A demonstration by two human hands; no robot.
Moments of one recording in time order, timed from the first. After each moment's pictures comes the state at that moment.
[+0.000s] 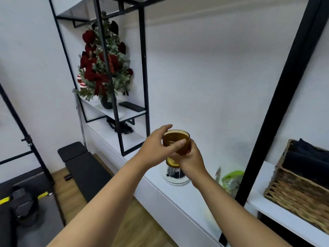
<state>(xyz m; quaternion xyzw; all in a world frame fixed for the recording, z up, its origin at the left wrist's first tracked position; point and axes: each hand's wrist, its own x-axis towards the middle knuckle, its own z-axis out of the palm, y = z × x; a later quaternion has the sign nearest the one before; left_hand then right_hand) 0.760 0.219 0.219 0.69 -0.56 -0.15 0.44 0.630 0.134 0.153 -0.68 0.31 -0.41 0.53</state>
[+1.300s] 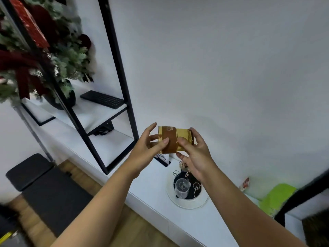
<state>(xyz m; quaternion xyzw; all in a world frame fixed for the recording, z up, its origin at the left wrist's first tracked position) 1.069 -0.112 0.099 0.59 -0.48 -0.42 0.50 0.884 -0.186 0.064 -0.39 0.38 -0.44 0.72</state>
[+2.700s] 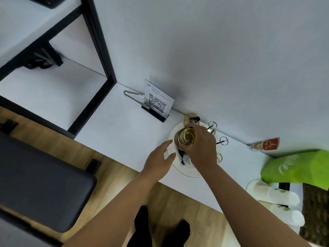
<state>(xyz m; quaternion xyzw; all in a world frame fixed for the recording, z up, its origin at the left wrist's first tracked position) 1.133 -0.209 -0.270 0.67 -0.47 -0.52 0.24 0.973 -0.276 -0.221 -0.73 0.65 -0.14 0.15</state>
